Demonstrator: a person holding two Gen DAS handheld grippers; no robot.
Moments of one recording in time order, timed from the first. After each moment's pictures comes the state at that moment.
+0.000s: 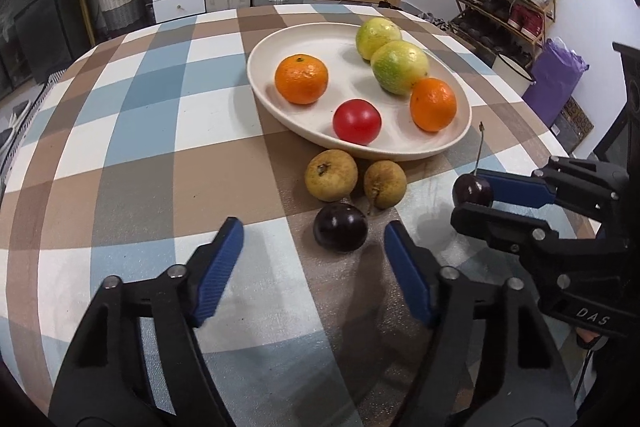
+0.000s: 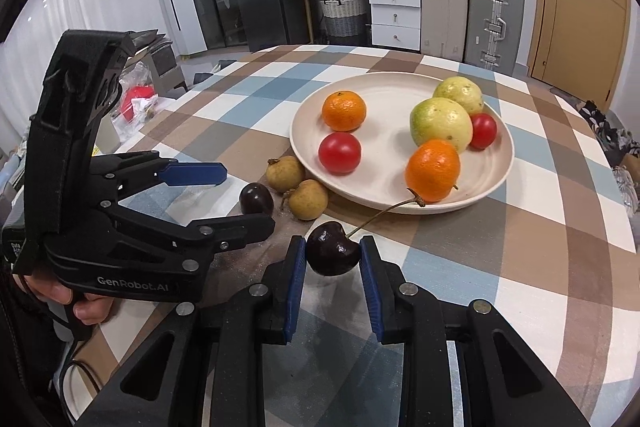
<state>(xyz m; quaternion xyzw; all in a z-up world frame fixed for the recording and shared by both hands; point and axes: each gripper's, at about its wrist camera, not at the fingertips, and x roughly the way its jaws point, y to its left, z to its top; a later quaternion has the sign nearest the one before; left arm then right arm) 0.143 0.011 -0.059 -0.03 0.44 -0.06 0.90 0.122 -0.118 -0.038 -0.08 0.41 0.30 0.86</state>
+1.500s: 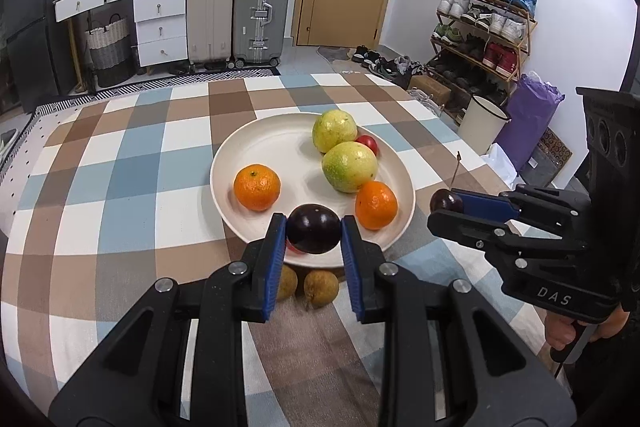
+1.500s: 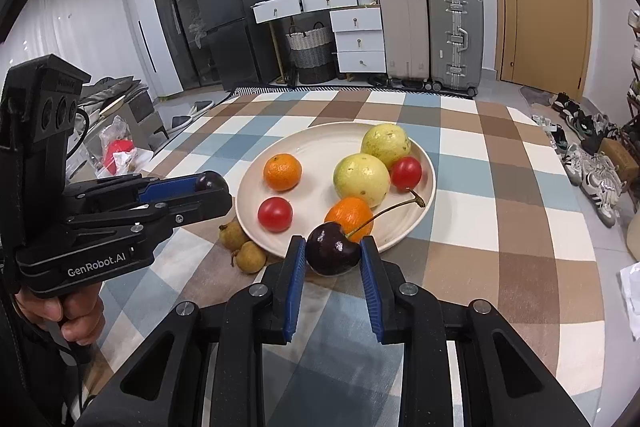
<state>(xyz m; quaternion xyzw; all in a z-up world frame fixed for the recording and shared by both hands) 0.155 -0.009 0.008 -0.04 0.36 -0.09 0.93 0.151 -0.164 0.003 -0.03 0.37 0.25 0.89</state>
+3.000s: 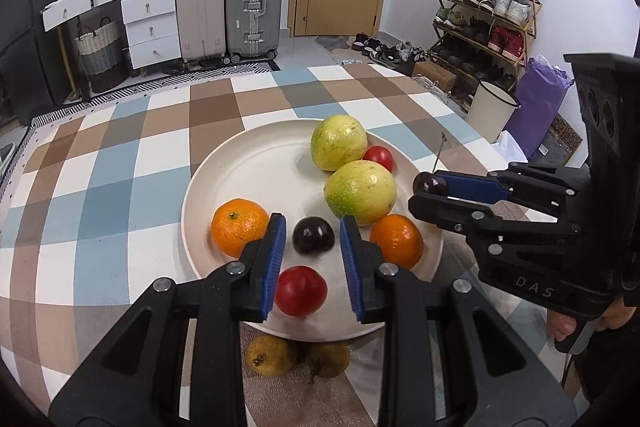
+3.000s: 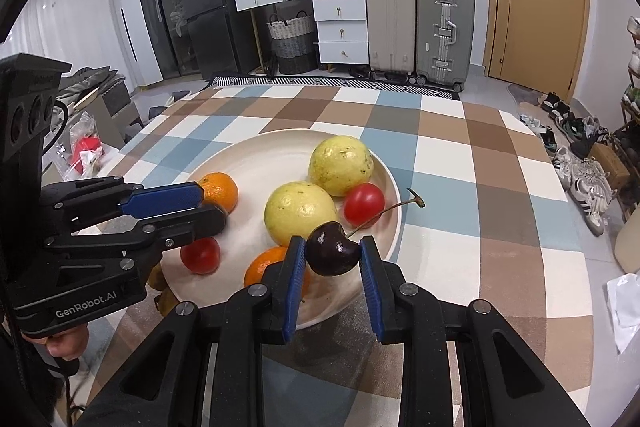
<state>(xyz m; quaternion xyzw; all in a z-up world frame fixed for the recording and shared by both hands) 0.227 -0.027 -0.014 -0.01 0.37 -0.10 0.92 0.222 -0.164 -0.018 -0.06 0.39 0.23 0.89</state>
